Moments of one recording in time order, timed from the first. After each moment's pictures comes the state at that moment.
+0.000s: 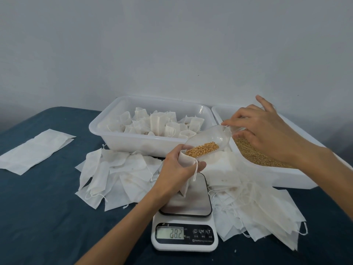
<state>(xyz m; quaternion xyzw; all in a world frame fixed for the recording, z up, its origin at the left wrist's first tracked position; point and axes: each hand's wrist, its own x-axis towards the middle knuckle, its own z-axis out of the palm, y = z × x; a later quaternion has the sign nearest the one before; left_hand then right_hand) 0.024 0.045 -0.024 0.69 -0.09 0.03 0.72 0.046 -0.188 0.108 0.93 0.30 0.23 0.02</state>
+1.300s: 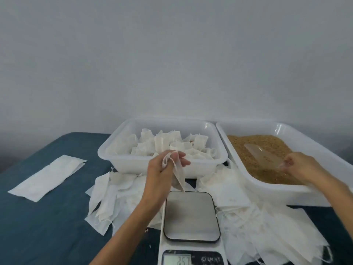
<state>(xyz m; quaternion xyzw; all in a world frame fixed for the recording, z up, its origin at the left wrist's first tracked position) 0.032 0.074 0.012 0.71 -0.07 0.17 0.68 0.111 -0.320 0.020 0.98 -0.13 0.05 -0.15</state>
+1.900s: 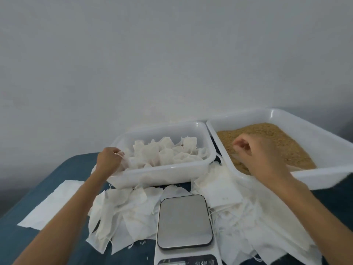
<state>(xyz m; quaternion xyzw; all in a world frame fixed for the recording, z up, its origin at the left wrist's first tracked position) 0.154 0.205 0.039 0.92 0.14 0.16 0.33 0.061 -0.214 0.036 0.91 0.07 0.32 -0.27</state>
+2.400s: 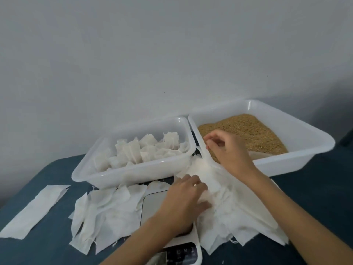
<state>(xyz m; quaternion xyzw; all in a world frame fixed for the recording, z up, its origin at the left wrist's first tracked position) 0.017 -0.016 -0.015 0.93 -0.34 0.09 0.08 0.059 -0.207 0.022 0.82 0.10 0.28 -0.48</state>
